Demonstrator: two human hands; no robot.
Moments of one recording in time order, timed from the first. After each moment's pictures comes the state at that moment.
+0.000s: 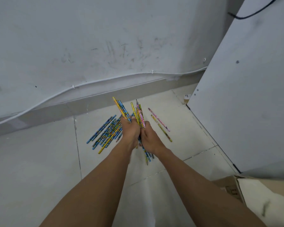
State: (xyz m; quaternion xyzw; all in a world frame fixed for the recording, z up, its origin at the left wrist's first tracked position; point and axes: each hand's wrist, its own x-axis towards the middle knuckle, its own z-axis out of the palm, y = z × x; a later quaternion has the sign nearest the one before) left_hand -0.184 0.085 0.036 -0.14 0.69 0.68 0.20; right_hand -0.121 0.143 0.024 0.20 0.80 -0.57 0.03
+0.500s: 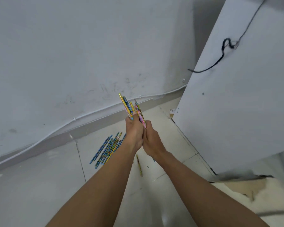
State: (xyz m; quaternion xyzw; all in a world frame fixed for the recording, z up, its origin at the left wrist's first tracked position) left_hand -0.186 0.123 0.206 -0.13 0.62 0.73 0.25; right_hand -0.113 0.163 0.188 0.20 0.82 -0.53 -0.09
